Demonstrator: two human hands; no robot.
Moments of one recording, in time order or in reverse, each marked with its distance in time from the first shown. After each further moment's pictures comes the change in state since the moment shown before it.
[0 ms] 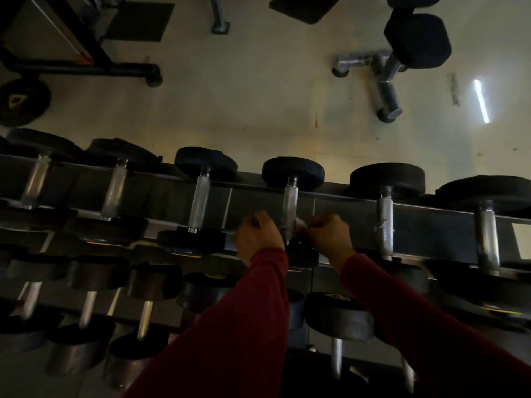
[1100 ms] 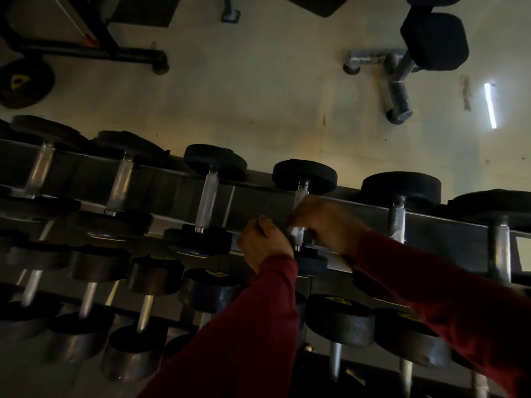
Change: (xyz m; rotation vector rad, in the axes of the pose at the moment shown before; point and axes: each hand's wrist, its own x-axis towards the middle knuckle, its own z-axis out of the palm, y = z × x) left_hand 0.000 -0.001 -0.001 -0.171 0.066 -0.058; right_hand 0.027 -0.037 -0.024 -0.741 -0.263 -1.078
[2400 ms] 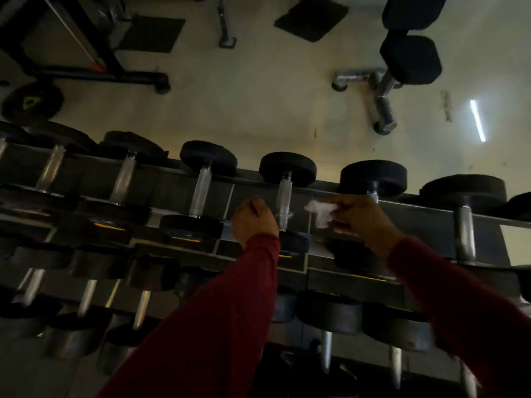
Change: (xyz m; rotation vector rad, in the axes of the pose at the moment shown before) left_hand -0.009 0.003 -0.006 0.077 -0.070 0.254; right_hand -0.093 -0.022 -0.045 1.007 0.248 0.879
